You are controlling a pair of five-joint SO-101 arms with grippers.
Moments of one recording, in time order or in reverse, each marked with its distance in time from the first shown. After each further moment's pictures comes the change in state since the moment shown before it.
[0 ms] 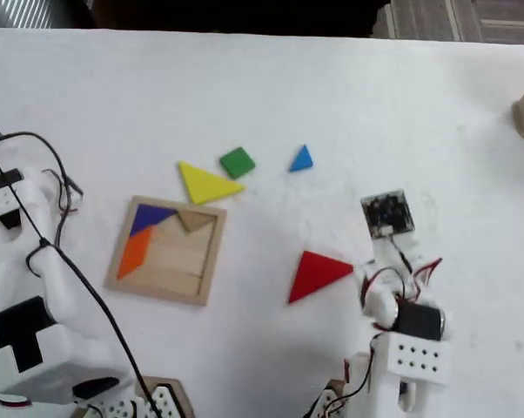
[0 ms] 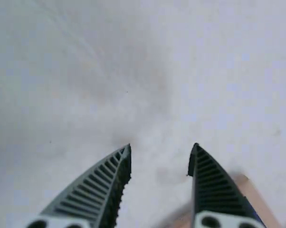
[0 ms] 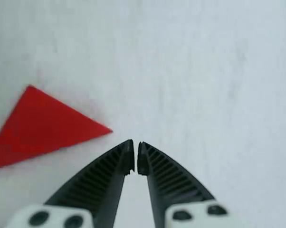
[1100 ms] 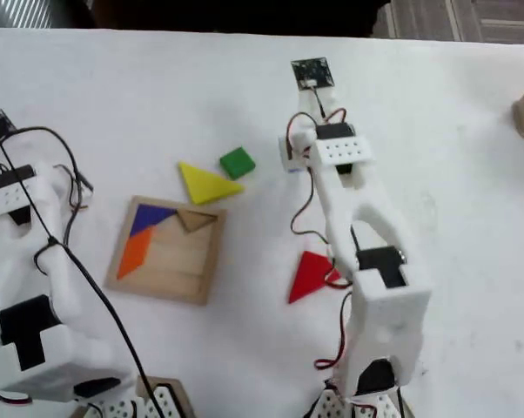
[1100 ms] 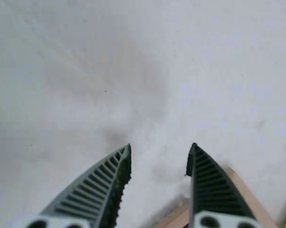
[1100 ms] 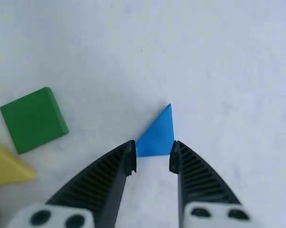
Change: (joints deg) left arm 2.9 0.0 0.1 -0.7 0.0; right arm -20.7 95.9 -80.3 -7.8 -22.8
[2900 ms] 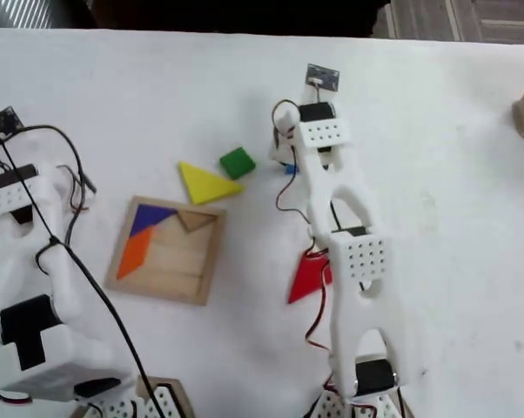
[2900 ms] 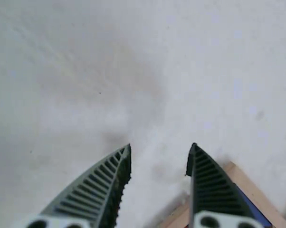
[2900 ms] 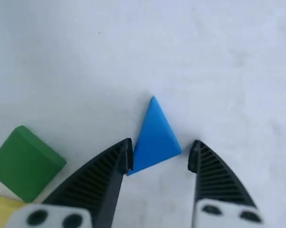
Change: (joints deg) left arm 0.6 0.0 0.0 0.0 -3.7; right arm -1.0 27.8 -38.9 24.8 -25.8
